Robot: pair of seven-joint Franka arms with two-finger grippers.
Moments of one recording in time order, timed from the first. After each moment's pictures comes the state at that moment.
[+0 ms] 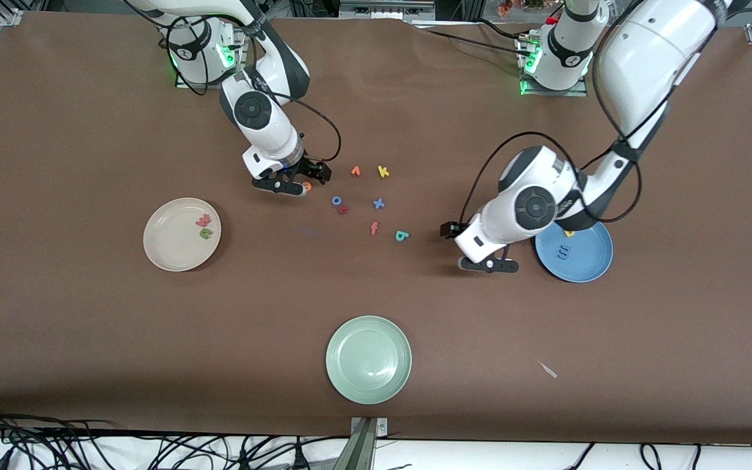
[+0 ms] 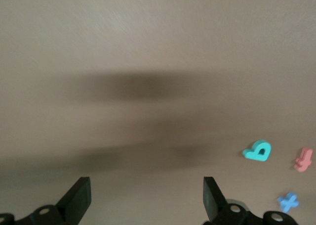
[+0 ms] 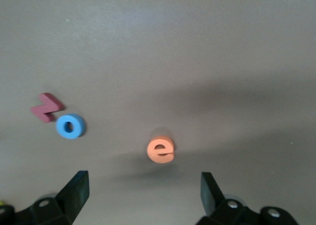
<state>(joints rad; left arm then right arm) 0.07 0.68 -0.61 -1.75 0.19 2.20 -0.59 0.48 0.33 0.19 -2.32 0.13 2.64 0.76</state>
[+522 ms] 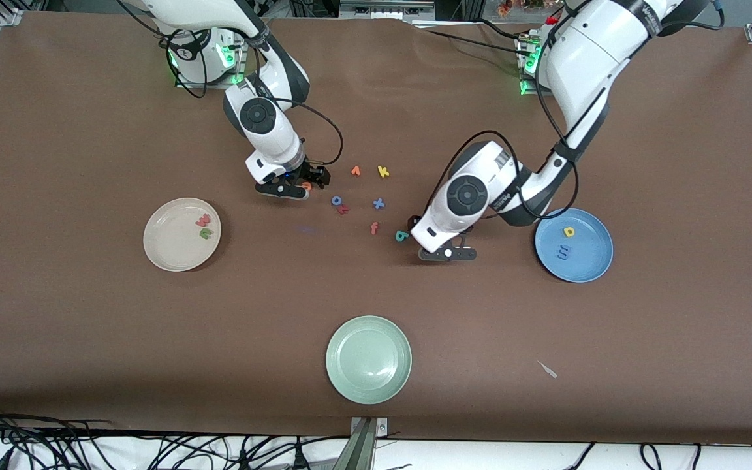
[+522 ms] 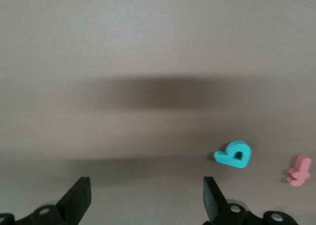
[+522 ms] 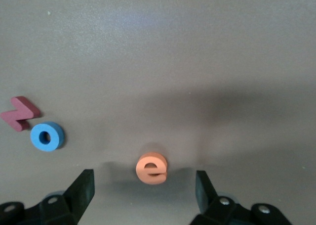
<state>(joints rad) -0.20 0.72 -0.45 -1.67 0.22 2.21 -0.71 0.48 0.38 0.18 -2.32 0.07 2.72 0.76</state>
